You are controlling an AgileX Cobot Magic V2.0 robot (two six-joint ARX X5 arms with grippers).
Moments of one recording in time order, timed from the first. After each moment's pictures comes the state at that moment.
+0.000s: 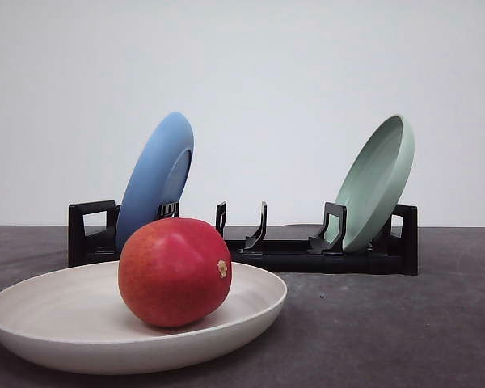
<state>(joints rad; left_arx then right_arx) -0.01 0.00 0.02 -0.18 0.10 -0.03 0.03 0.00 0.01 -0.06 0.00 0.02</state>
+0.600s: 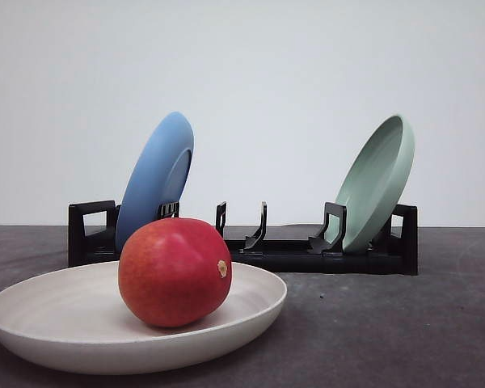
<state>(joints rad) -0.01 0.00 0.02 -0.18 0.10 -0.03 0.03 0.00 0.01 -0.06 0.00 0.02</state>
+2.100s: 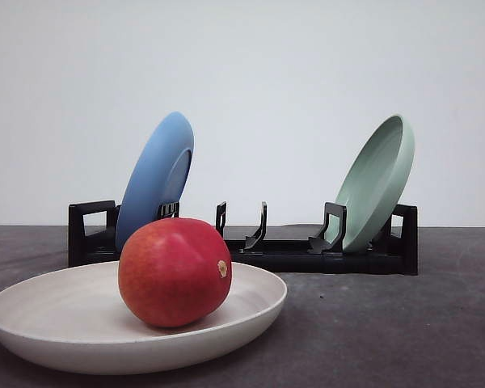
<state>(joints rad) -0.01 0.00 0.02 -0.18 0.10 -0.03 0.03 0.00 0.01 -0.06 0.00 0.02</state>
